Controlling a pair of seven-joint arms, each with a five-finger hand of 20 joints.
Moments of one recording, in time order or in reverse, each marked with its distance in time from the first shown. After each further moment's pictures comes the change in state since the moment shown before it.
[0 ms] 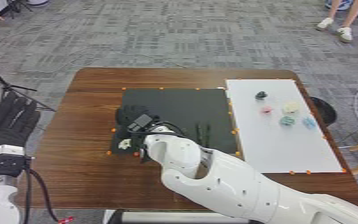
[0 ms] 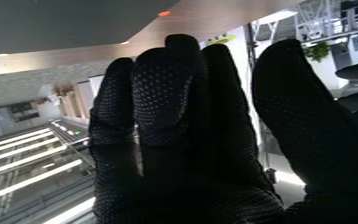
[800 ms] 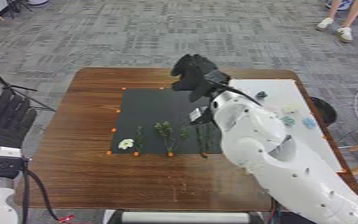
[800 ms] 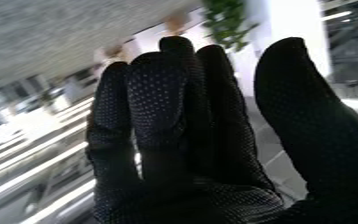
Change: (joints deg) left arm 0.7 -1.9 -1.3 -0.9 2.7 -1.3 0.3; right arm -10.5 16.8 28.0 -23.2 6.2 -4.4 3.7
